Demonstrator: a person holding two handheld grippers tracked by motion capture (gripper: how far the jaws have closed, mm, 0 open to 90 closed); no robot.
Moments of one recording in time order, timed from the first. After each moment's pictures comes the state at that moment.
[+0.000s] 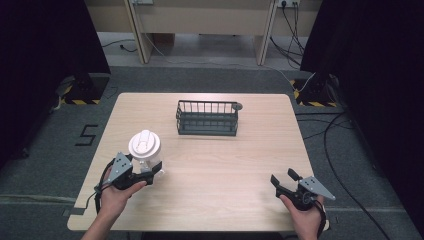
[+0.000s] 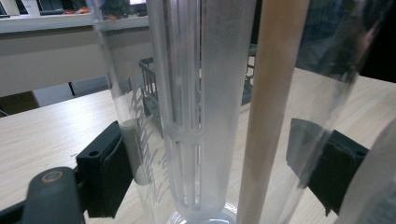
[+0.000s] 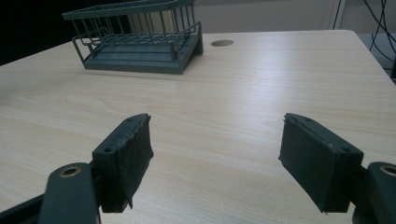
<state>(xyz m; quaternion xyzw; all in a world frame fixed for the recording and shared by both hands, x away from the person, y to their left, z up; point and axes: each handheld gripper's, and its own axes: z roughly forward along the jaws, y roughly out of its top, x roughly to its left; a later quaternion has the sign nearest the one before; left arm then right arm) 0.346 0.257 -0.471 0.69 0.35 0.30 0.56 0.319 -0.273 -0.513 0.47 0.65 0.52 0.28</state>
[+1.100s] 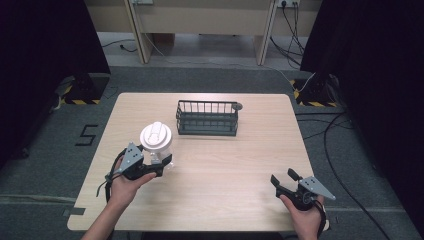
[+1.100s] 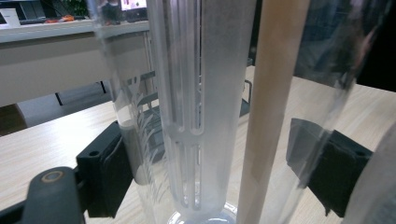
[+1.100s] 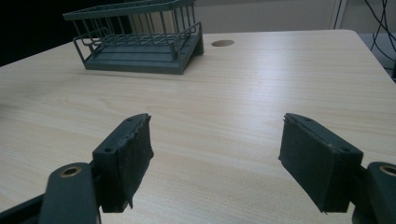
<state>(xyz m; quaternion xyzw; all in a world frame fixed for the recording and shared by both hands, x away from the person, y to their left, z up) 0.369 0.232 -0.455 0.70 0.32 0.29 0.57 0.319 -0.273 -0.513 0.47 0.65 0.52 0.28</state>
